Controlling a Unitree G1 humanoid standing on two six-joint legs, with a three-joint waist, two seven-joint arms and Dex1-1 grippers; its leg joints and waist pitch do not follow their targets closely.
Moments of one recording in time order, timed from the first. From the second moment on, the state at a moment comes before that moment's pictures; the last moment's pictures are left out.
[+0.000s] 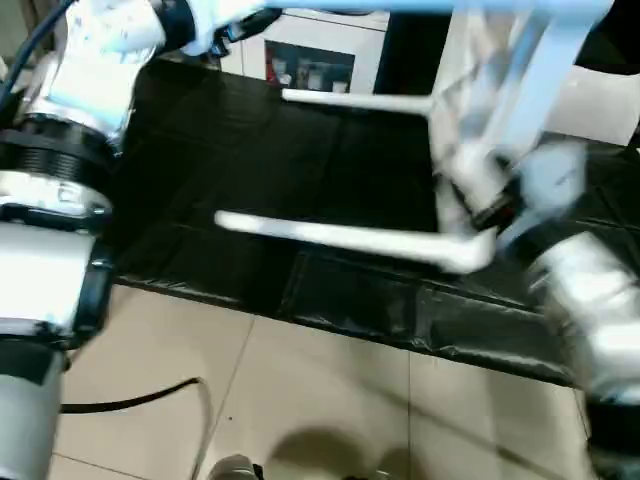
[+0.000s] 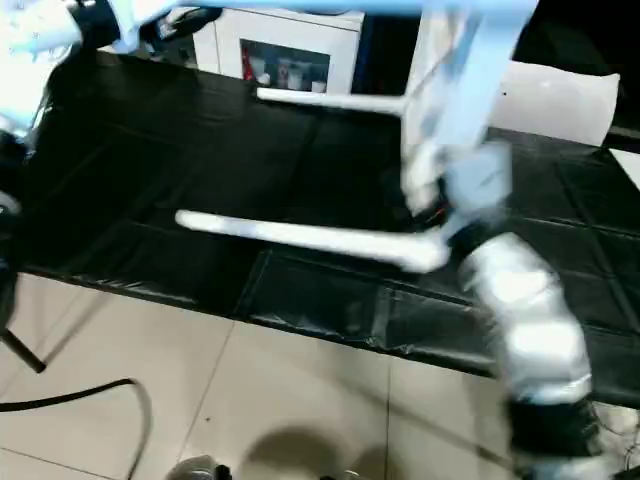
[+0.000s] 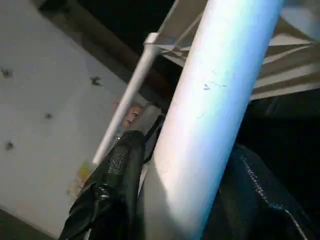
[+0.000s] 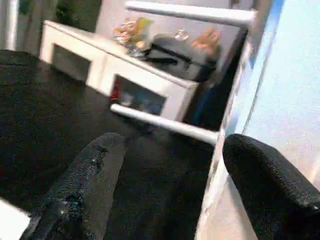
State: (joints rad) left arm -1.33 0.50 -0.08 0.84 0.17 -0.14 -0.73; right arm -0.37 -0.45 -0.12 -0.11 0.16 0.33 0.32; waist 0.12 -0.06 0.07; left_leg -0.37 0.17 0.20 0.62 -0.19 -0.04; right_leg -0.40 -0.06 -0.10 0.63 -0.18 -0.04
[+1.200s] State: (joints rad) left arm -0.77 0.38 0.14 0.37 -0.08 -0.09 -0.58; right arm -0.27 -0.15 -0.24 -0.19 0.27 0.30 0.10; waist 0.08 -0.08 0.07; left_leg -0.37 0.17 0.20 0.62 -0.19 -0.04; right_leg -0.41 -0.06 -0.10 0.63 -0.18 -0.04
